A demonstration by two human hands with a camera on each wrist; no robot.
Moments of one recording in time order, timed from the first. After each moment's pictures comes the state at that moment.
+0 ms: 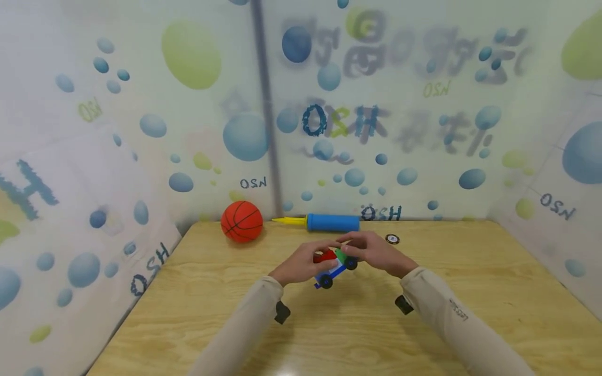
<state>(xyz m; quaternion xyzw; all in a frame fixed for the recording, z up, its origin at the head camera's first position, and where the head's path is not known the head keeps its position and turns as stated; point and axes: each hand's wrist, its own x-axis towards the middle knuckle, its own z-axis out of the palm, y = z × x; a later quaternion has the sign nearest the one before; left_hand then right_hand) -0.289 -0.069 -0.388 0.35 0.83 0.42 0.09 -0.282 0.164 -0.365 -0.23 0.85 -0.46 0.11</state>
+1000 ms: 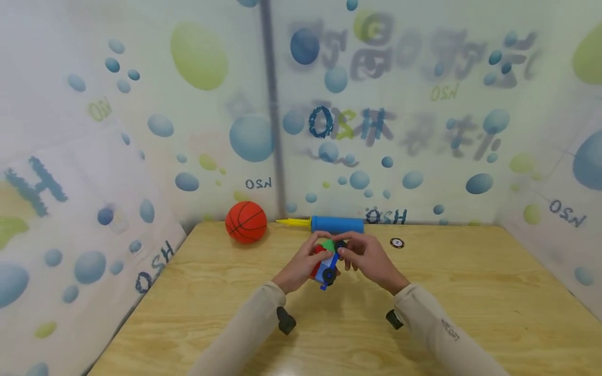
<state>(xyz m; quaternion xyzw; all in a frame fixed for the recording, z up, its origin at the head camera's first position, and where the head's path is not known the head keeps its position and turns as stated) -0.285 -0.072 -0.391 0.19 0.68 0.68 0.19 -0.268 0.134 -0.373 -0.24 0.80 -0.55 0.00</state>
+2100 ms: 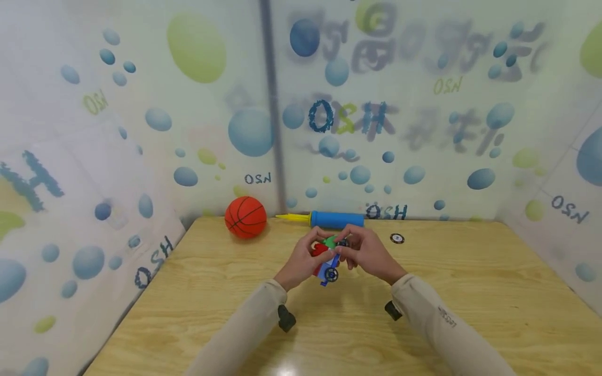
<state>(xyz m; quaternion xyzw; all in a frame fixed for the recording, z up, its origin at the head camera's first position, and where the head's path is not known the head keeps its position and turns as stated) -0.280 -0.064 -0.399 0.24 0.76 0.61 0.03 -0.275 0.134 -0.376 -0.26 0.81 -0.53 0.01</state>
